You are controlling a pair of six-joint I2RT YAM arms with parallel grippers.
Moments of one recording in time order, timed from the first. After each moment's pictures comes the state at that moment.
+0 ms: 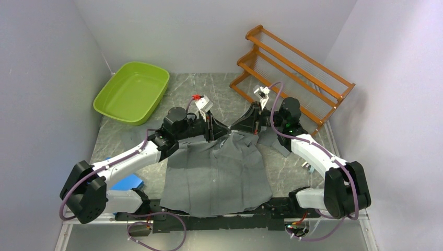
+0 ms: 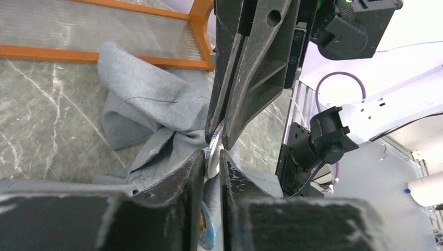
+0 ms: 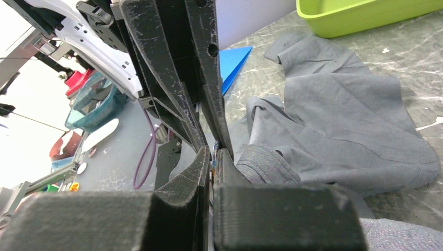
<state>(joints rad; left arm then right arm) -0.72 1.26 0.80 0.38 0.52 -0.39 0.31 1.28 0.73 0.60 -1.19 0.54</state>
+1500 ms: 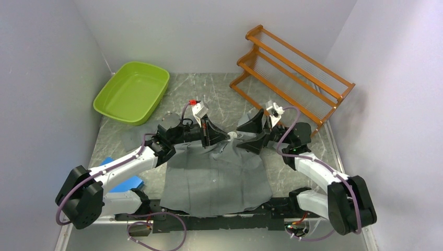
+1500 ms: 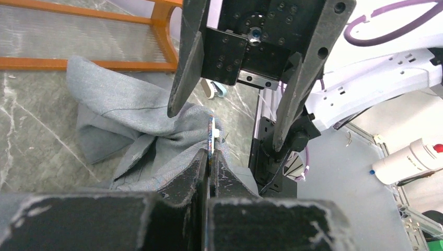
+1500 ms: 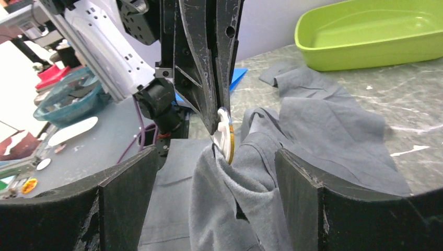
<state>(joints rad) -0.71 1.20 0.70 0.52 0.64 -0.46 0.29 1.10 0.43 1.02 -1.15 0.62</state>
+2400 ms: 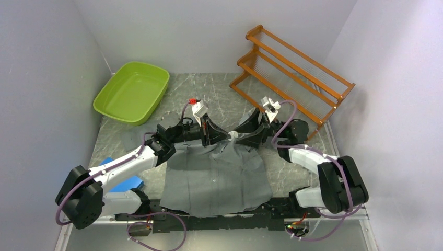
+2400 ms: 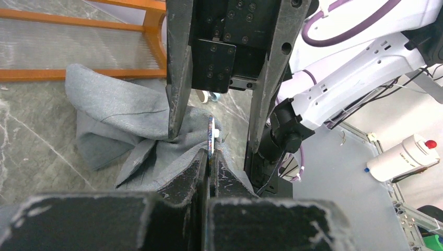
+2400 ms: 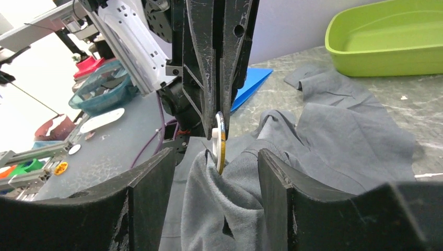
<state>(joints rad) -0.71 1.20 0.72 0.53 0.67 -0.47 0.29 1.34 0.49 1.45 -1.27 0.90</state>
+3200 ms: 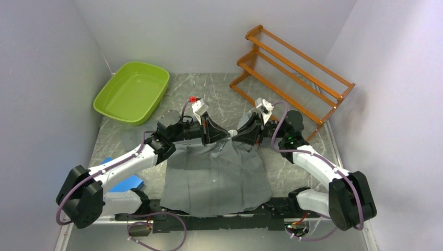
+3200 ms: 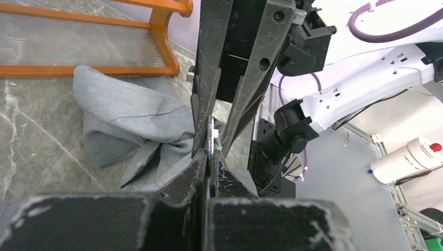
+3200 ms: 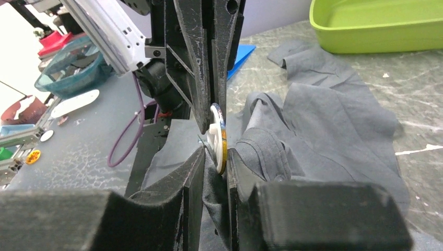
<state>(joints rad) -0.71 1.21 0.74 0.50 0.67 -0.46 0.35 1.17 0.56 0.79 -1.21 0.44</state>
